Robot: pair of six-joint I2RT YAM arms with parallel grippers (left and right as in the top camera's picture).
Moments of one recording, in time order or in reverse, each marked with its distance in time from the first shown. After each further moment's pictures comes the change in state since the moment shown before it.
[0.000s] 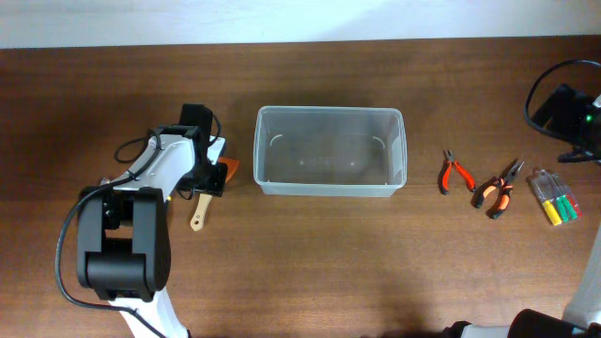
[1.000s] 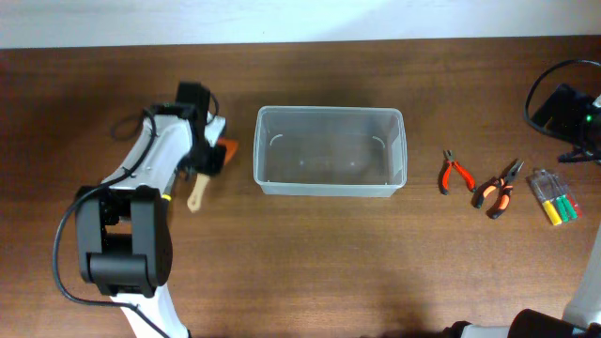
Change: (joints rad) left arm -0.003 0.022 0.227 -0.151 0.007 0.054; right arm 0.000 0.000 0.000 0.000 0.000 0.000
